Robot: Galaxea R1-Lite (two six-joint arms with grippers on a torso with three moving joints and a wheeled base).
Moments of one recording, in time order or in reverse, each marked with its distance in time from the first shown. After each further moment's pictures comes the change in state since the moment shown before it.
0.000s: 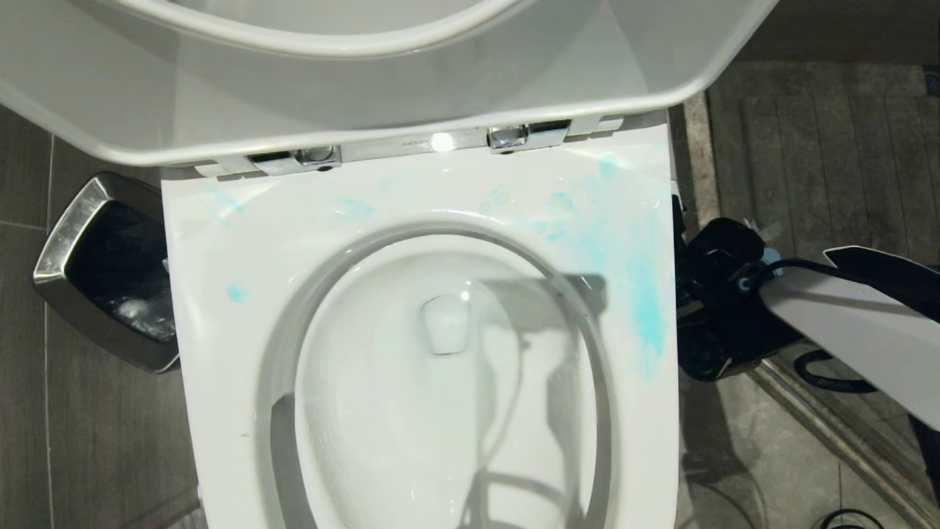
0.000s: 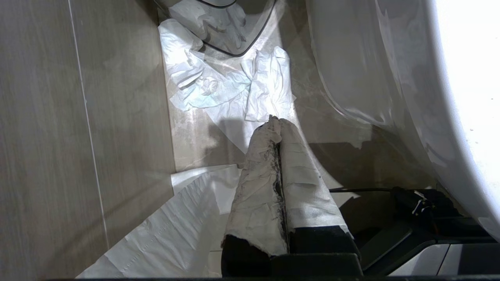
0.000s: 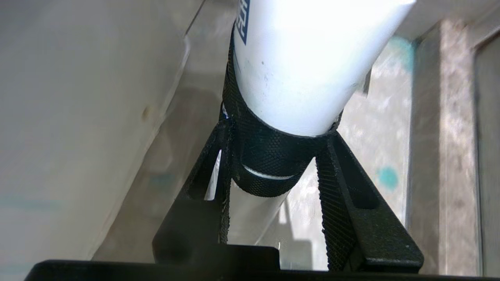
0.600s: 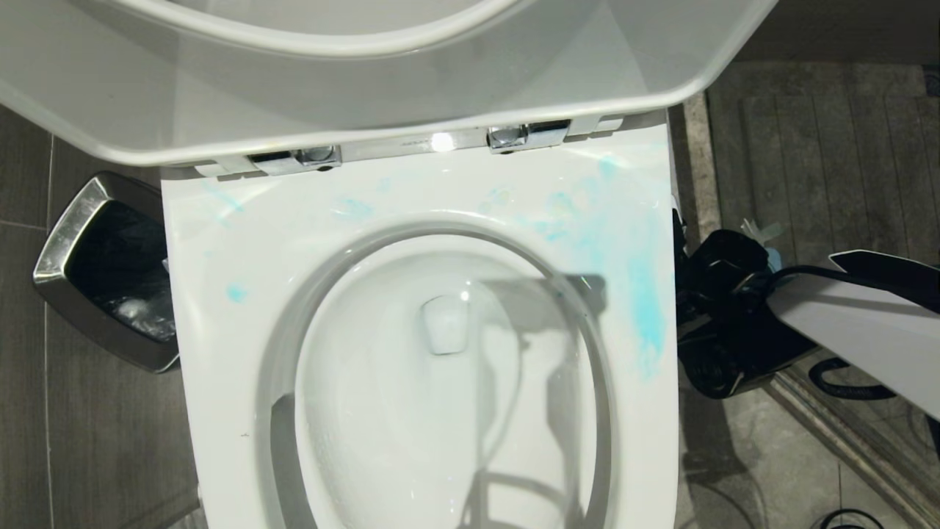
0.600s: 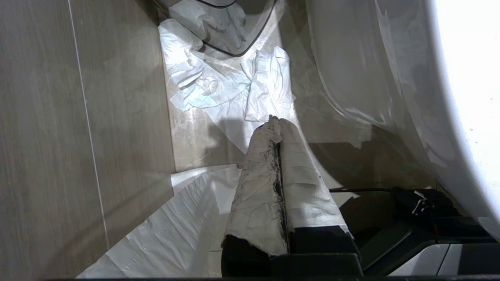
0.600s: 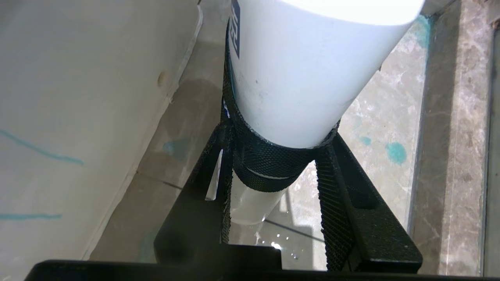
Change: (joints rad) left arm 0.000 0.000 0.000 0.000 0.000 0.000; right arm 0.008 -0.032 0.112 0.000 -0.005 -0.007
